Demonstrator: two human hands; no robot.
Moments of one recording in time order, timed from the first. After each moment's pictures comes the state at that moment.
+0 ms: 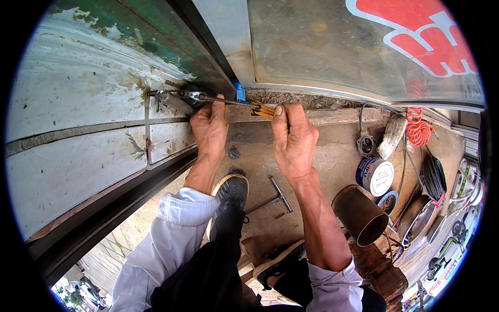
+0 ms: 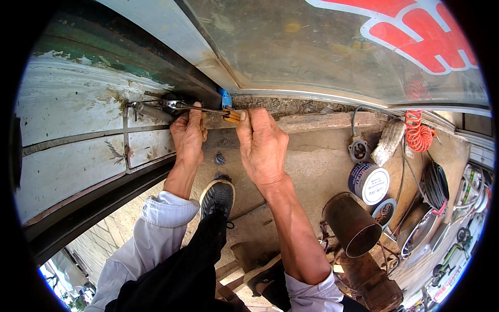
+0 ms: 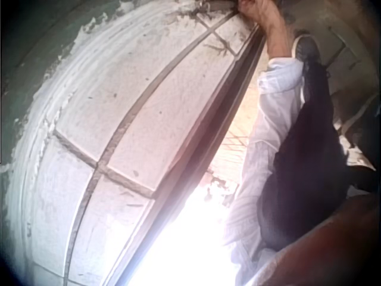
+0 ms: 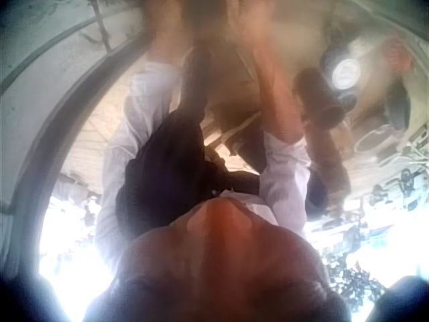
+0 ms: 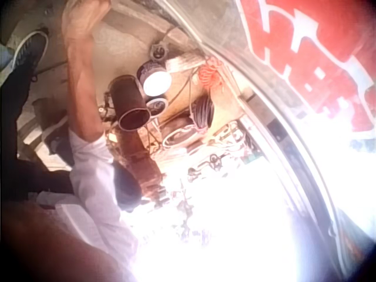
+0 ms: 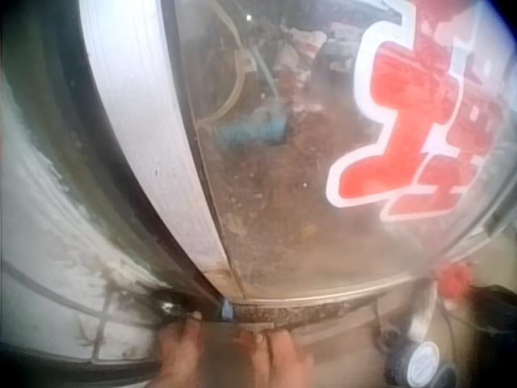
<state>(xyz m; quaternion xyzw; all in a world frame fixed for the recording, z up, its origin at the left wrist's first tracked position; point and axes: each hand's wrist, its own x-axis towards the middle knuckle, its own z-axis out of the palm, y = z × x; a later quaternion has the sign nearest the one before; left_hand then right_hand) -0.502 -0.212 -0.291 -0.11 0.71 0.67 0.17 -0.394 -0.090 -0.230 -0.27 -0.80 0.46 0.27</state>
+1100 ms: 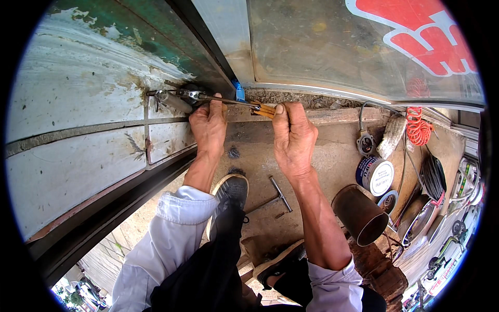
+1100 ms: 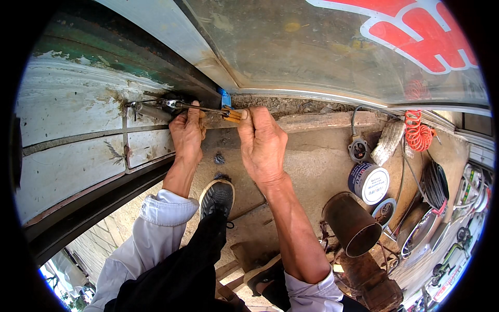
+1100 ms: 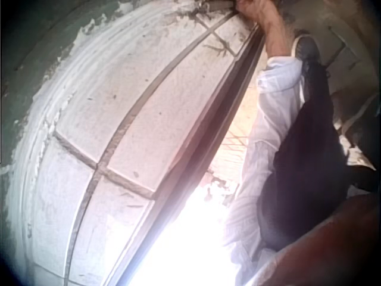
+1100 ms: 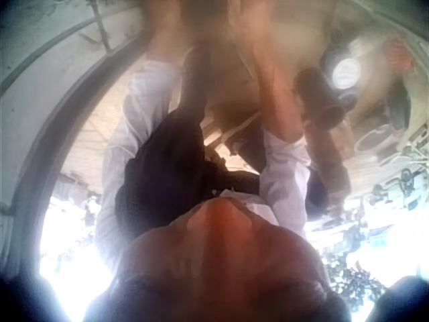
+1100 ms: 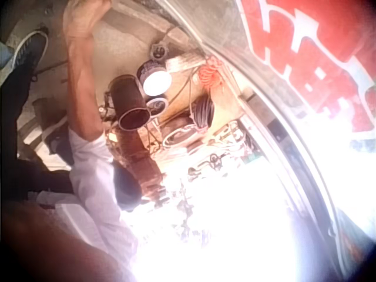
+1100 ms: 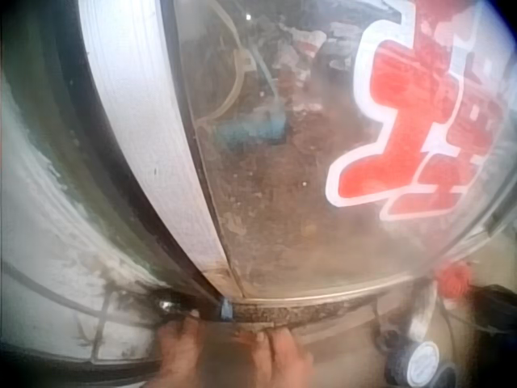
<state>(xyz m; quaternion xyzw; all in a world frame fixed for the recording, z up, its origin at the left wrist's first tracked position) -0.506 -0.213 -0.293 -0.12 0.71 0.67 0.17 -0.396 -0.090 -0.236 -0.28 -0.78 0.48 0.28</state>
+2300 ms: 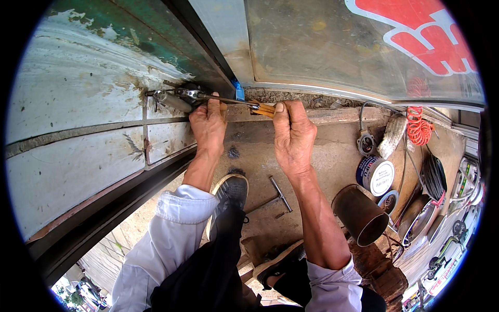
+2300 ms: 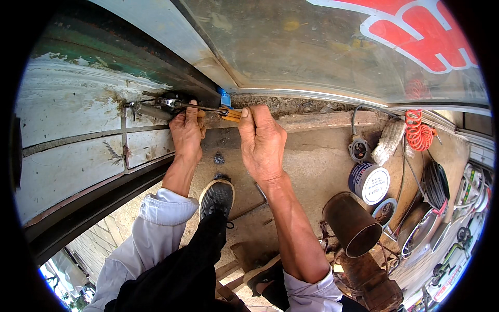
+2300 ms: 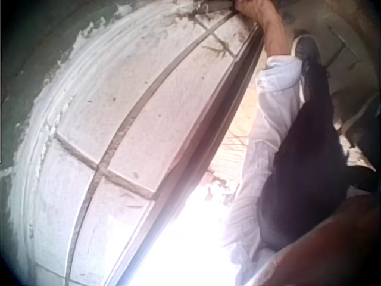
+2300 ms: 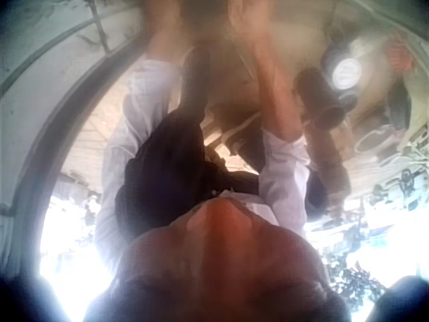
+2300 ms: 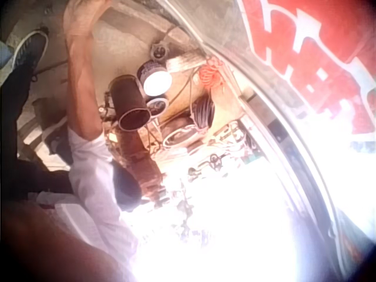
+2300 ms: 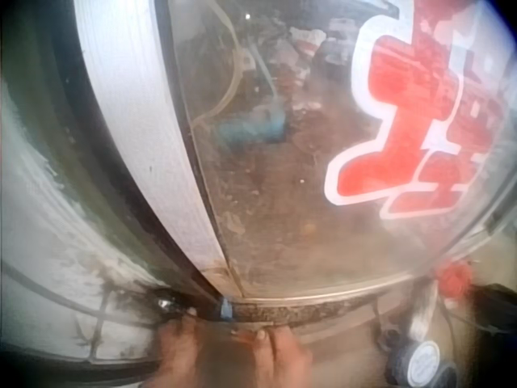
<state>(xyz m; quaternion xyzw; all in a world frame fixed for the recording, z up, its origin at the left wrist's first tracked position) -0.509 -0.208 -0.292 -0.15 0.71 0.66 0.17 -0.398 -0.088 -0.243 -0.28 -0.76 0.52 0.29</state>
